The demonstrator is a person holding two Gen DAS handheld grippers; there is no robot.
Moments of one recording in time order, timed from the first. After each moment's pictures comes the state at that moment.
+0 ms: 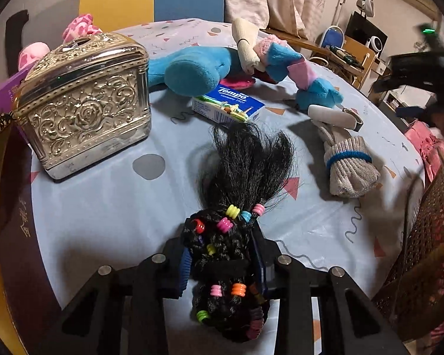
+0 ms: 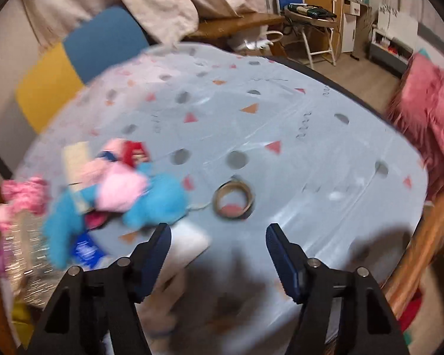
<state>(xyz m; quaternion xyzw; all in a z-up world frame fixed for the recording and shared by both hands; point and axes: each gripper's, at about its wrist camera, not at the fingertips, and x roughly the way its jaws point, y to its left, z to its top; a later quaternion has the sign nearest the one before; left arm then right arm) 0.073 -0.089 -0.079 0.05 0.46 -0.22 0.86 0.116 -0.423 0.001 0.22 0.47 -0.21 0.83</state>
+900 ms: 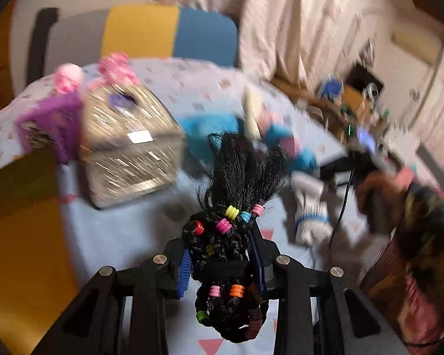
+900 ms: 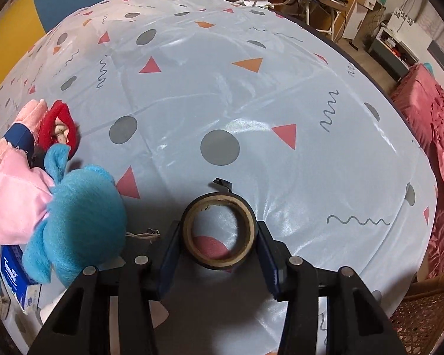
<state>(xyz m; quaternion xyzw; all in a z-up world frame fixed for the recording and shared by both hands) 0.059 -0.056 -0.012 -0.03 0.40 -0.23 0.89 0.183 -0.455 -0.083 0.16 0.57 -0.23 0.77</state>
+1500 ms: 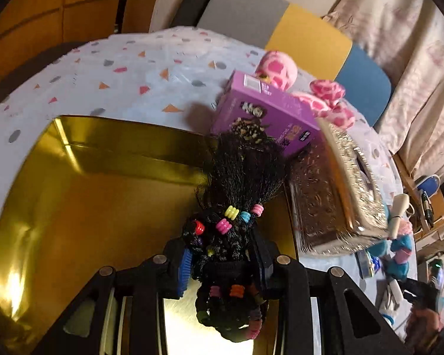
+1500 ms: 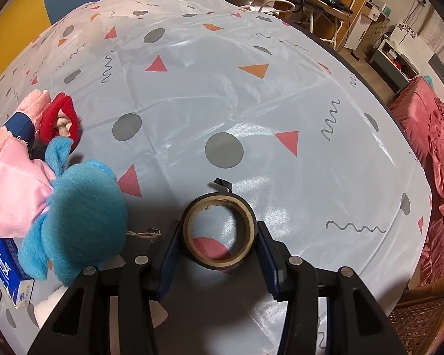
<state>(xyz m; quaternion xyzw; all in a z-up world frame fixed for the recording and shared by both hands) 0.110 0.139 -0.020 -0.21 0.43 0.06 0.88 0.186 -0.444 -0.082 0.14 0.57 -0.23 0.78</state>
